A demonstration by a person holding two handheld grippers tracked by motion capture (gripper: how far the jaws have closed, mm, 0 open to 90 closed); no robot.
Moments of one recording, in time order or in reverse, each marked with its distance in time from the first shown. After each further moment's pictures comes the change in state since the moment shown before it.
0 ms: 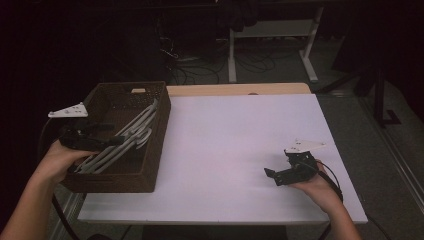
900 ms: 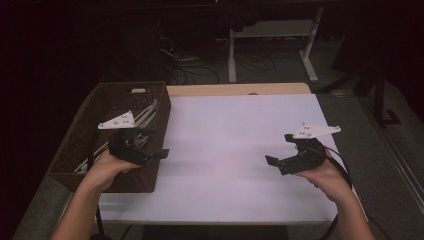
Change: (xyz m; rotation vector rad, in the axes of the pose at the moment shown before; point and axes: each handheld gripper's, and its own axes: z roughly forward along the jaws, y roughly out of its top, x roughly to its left) left arm -0.075 0.014 0.074 -0.080 -0.173 0.063; right arm 0.003 0.048 -0.039 -0.104 0.070 -0.038
